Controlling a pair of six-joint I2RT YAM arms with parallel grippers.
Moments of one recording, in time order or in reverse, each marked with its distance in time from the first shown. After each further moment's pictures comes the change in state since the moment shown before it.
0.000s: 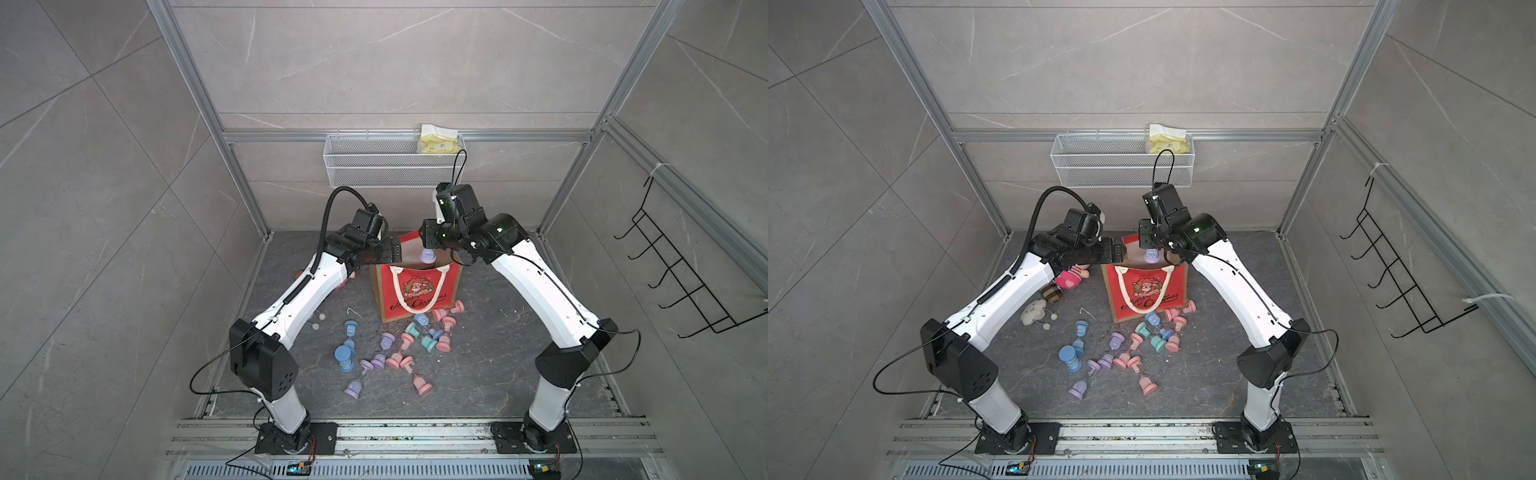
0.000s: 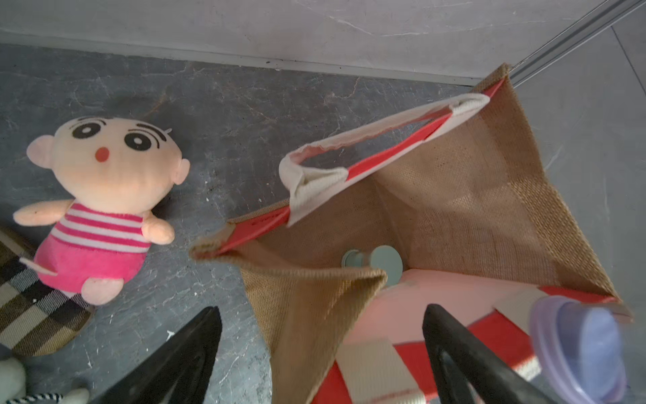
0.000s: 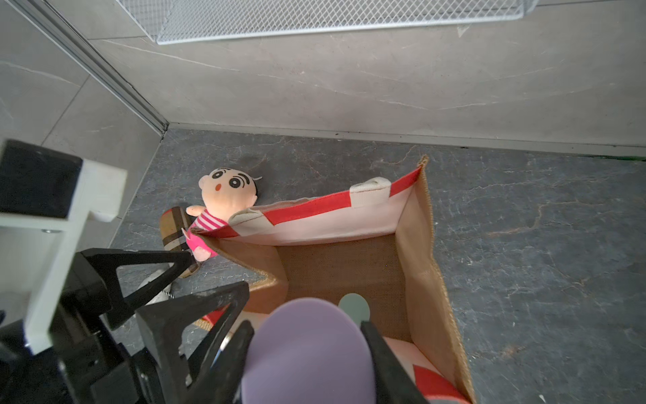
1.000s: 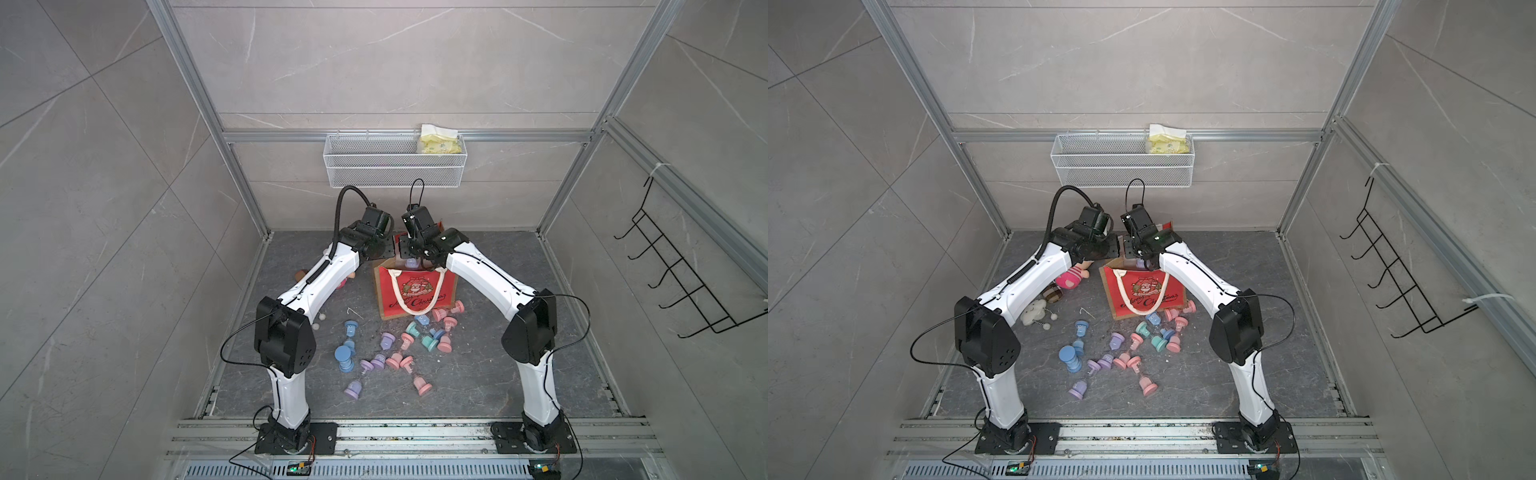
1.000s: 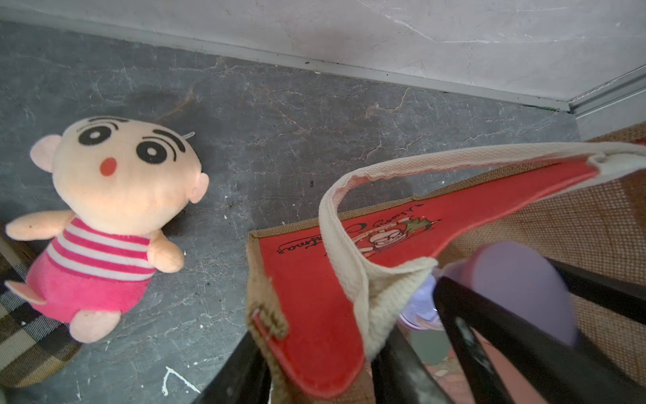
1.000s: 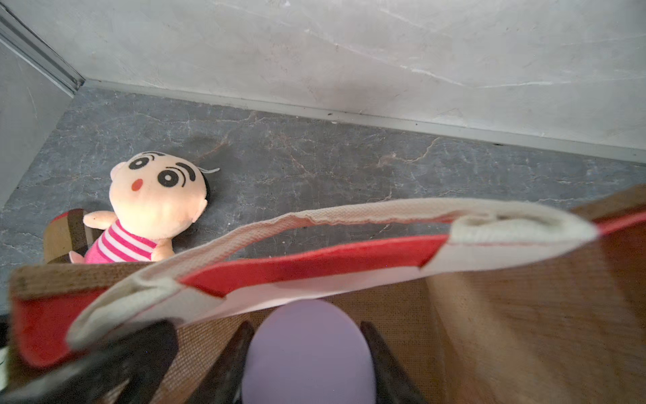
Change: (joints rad) left arm 0.032 0.156 0.055 0.036 -0.077 -0.057; right arm -0.001 0.261 -0.113 0.286 0.043 -0.061
